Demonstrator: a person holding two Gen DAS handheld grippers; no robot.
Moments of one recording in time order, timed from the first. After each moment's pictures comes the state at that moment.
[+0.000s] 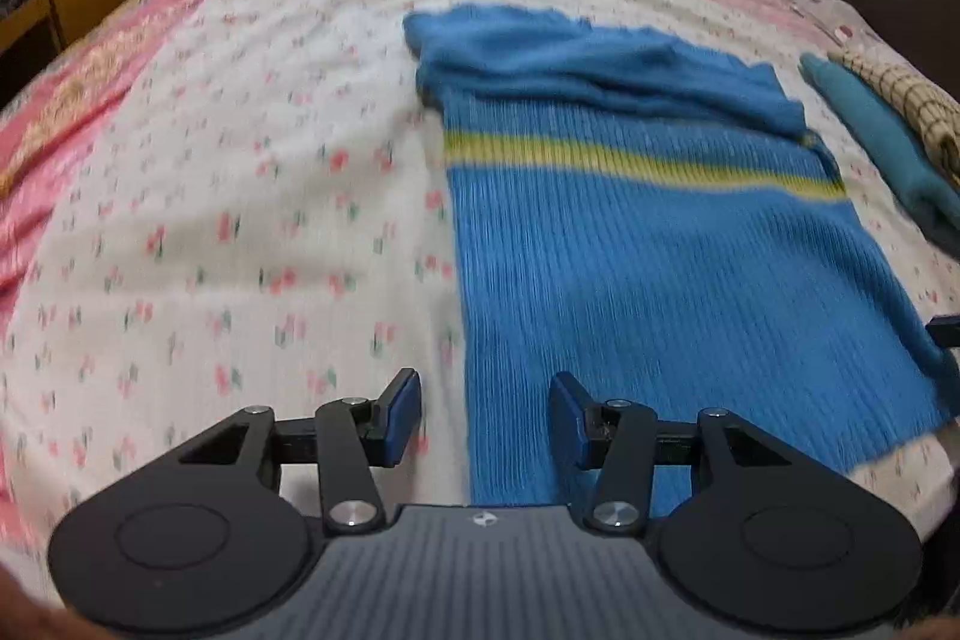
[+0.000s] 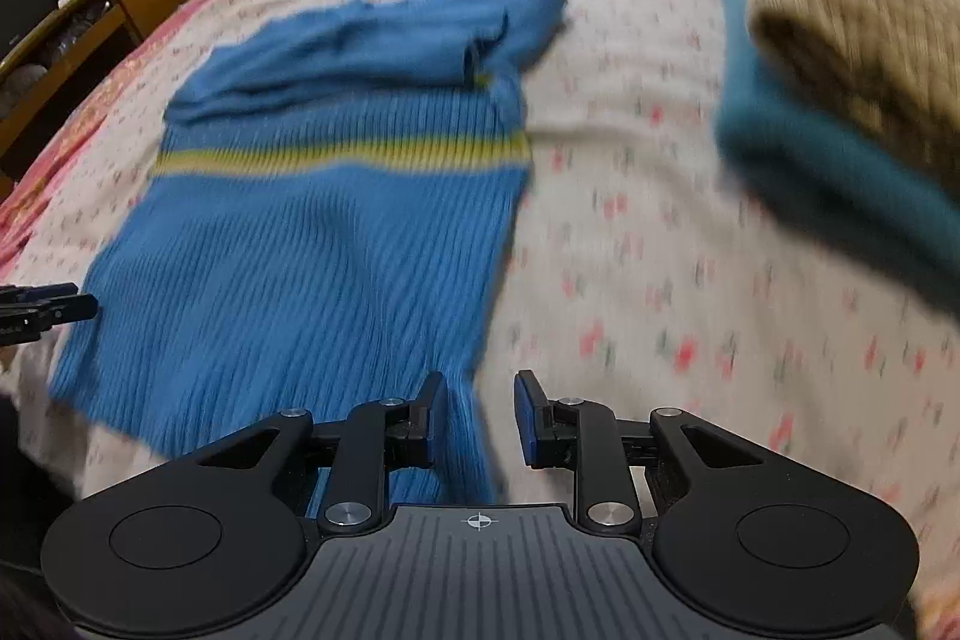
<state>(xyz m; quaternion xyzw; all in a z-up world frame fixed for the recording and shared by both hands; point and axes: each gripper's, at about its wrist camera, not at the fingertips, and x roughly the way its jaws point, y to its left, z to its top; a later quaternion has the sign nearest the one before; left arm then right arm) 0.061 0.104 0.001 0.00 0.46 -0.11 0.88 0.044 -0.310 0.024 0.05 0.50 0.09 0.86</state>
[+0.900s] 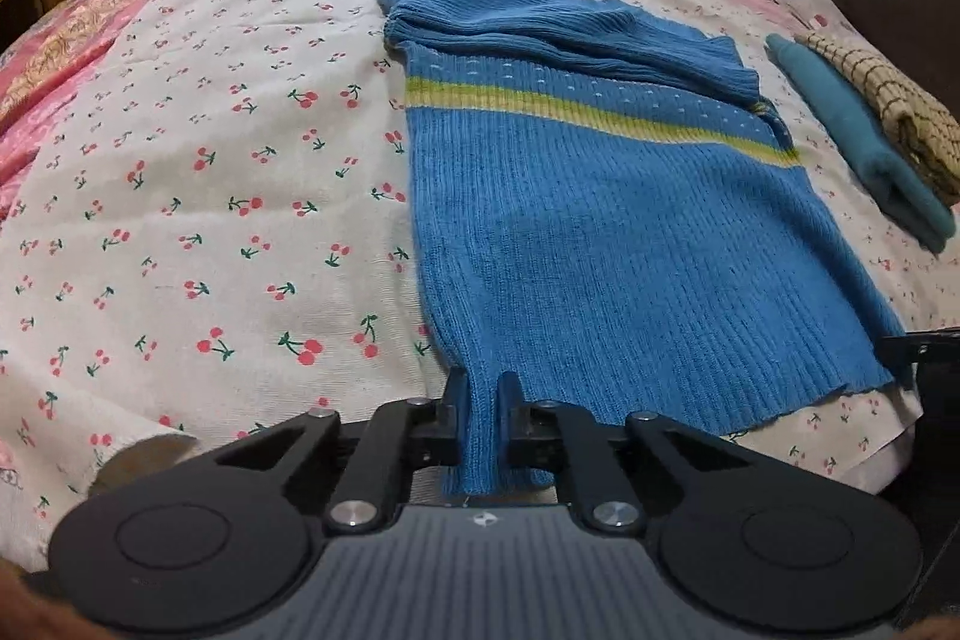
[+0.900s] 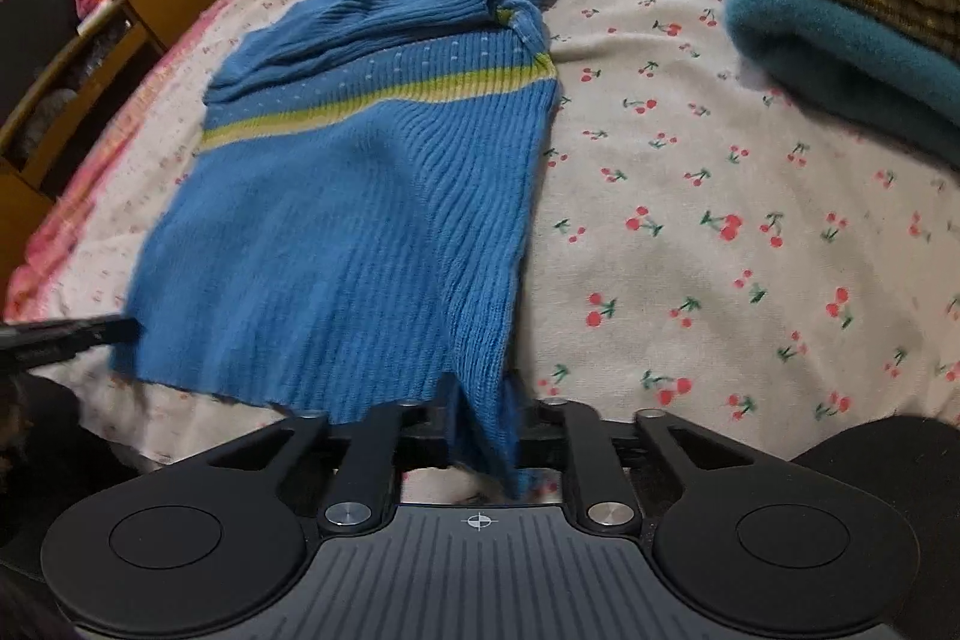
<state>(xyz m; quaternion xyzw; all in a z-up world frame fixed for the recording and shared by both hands) 0.032 0.097 0.006 -0.03 0.48 -0.13 0.87 0.013 -0.315 0.015 0.12 0.51 0.12 0.84</state>
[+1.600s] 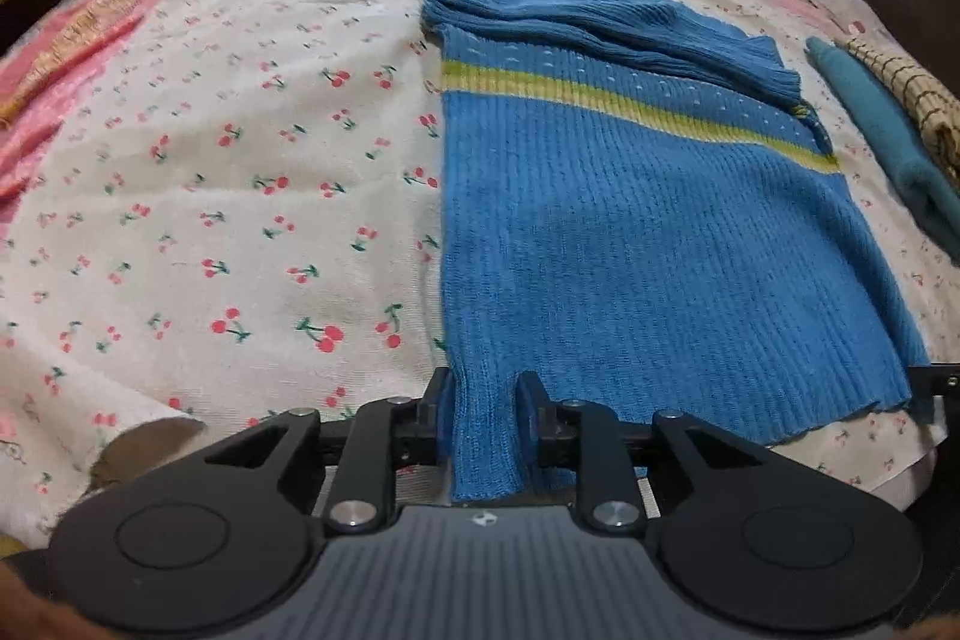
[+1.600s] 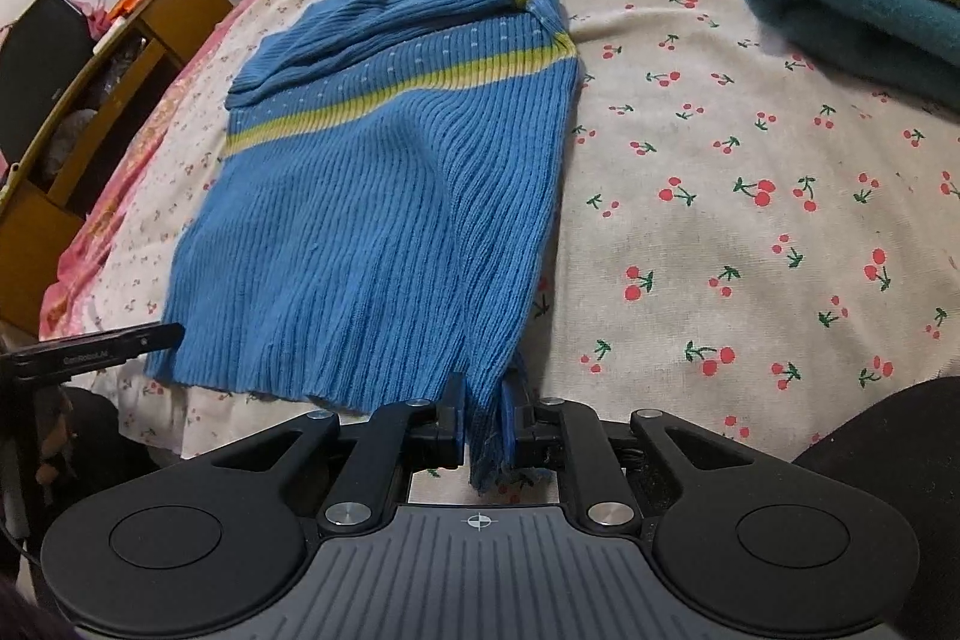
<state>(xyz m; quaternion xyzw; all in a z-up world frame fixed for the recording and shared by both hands) 0.035 0.098 -0.001 -0.03 0.49 -0.09 0.87 0.009 -0.312 0.011 0.15 0.51 0.13 0.84</state>
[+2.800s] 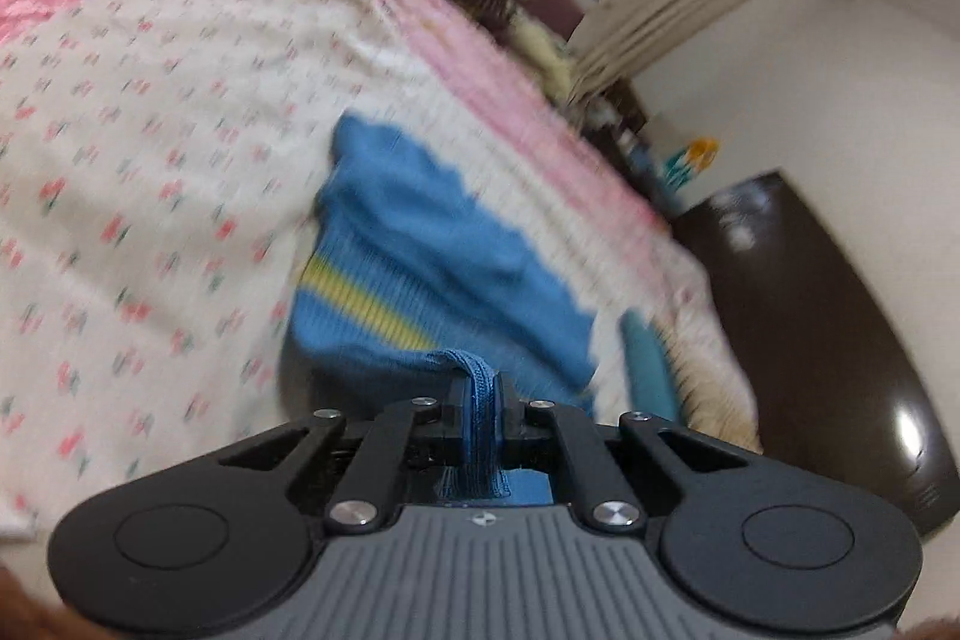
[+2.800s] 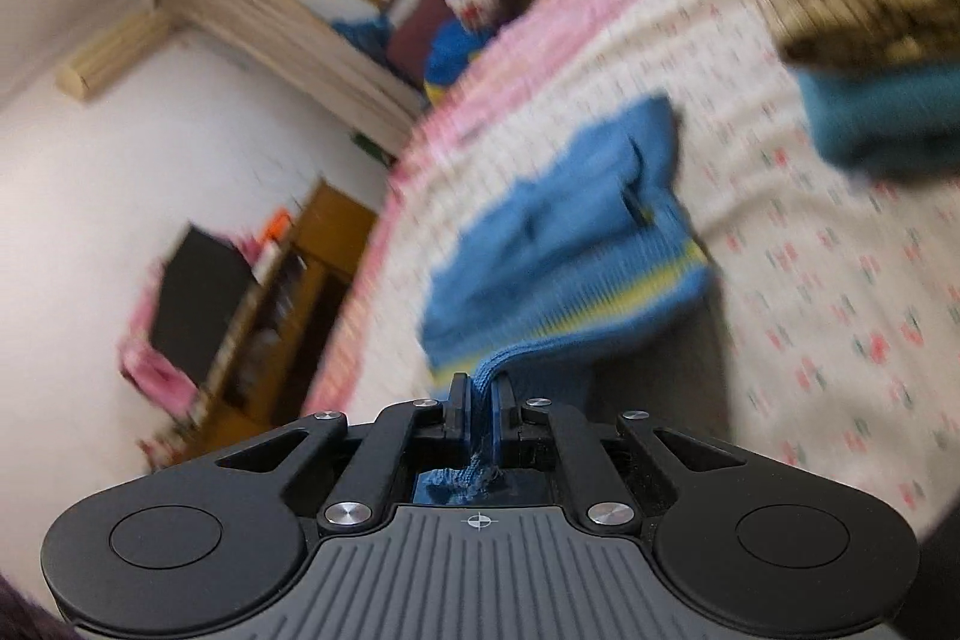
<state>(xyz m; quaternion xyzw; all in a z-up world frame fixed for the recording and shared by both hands) 0.087 0.152 0.064 -0.36 0.36 -0.20 0.84 0.036 -0.356 0.082 0.39 0.34 0.21 0.83</state>
